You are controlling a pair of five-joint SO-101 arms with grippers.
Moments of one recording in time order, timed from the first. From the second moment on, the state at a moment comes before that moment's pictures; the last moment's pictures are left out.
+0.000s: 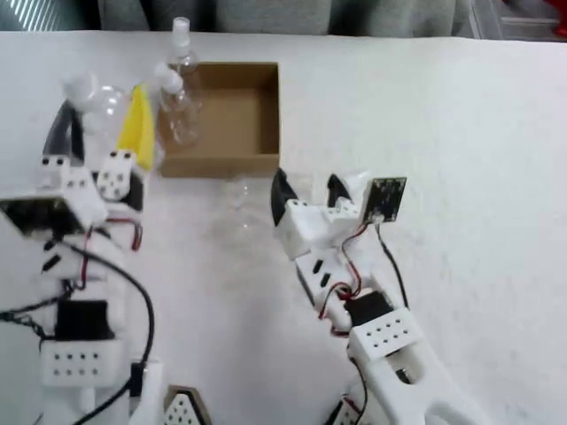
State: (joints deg) left arm -6.2 -66.0 60.8 4.9 4.3; right arm -28.4 -49.9 78.1 -8.5 -27.9
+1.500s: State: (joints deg) left arm 1.8 16.9 43.3 -53.5 4.2; right arm -28.4 -49.9 78.1 -8.9 -27.9
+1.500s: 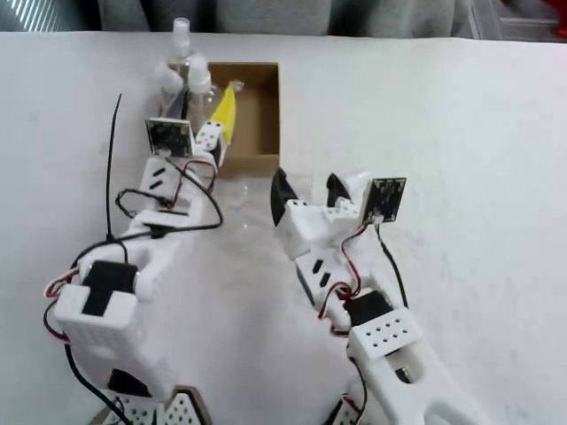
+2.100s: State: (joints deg) left arm -1.1 22.8 39.1 -53.6 4.2; right arm -28.4 -49.9 78.1 -8.9 -27.9
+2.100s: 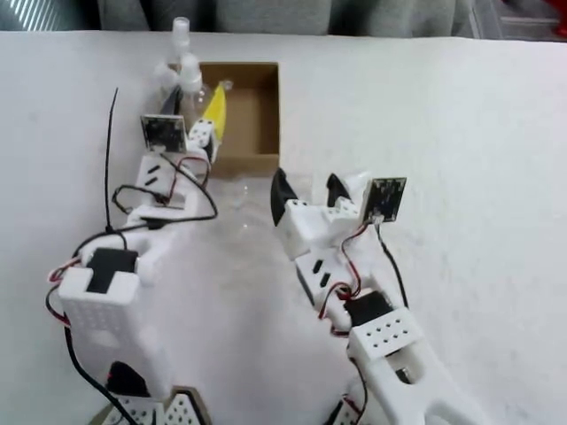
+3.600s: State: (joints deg) left arm -1.1 32.5 34.5 -52.4 0.3; right arm -28.4 -49.9 78.1 -8.9 -27.9
